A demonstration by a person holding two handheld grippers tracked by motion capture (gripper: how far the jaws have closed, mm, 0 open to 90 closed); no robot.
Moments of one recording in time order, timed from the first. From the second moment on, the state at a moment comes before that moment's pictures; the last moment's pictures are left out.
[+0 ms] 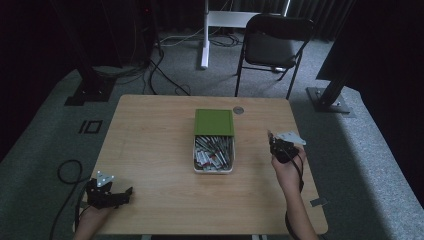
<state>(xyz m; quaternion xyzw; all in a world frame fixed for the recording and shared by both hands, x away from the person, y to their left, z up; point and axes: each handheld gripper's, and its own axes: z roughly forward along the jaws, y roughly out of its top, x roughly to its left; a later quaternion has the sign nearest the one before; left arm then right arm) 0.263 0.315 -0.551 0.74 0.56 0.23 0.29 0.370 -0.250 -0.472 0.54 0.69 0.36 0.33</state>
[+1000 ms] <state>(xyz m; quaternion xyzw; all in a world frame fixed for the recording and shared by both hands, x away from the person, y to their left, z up) 0.263 0.315 -0.551 0.74 0.56 0.23 0.29 0.382 -0.226 -0.527 0.55 0.71 0.34 0.29</state>
